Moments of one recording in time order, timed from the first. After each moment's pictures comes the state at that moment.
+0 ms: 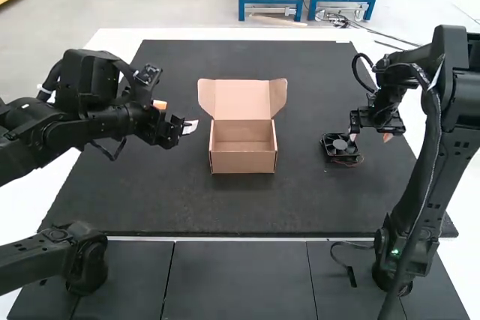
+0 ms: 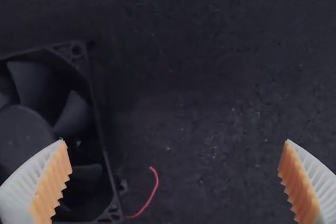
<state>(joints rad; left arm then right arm) -0.48 0.73 0.71 -0.50 0.10 0.08 -0.10 1.89 1.27 -0.75 0.04 -0.11</state>
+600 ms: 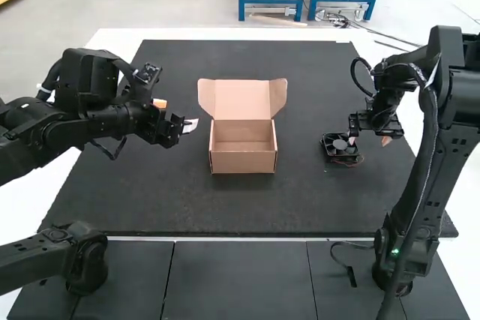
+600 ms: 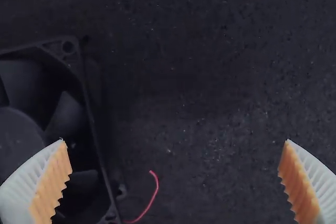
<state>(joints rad) -0.48 0.73 0.71 -0.49 0.10 0.08 -0.10 1.93 1.27 -0.75 0.04 -0.10</state>
